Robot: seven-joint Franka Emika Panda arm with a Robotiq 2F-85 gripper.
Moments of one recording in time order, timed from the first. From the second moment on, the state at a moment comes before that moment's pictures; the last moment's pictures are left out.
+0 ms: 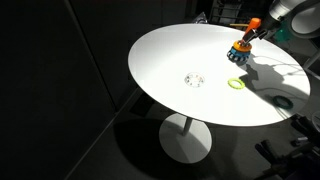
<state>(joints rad) 0.17 0.42 -0.38 -2.21 -0.27 3.06 0.20</state>
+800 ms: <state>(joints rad) 0.12 0.43 -0.30 -2.28 -0.14 3.23 0.15</state>
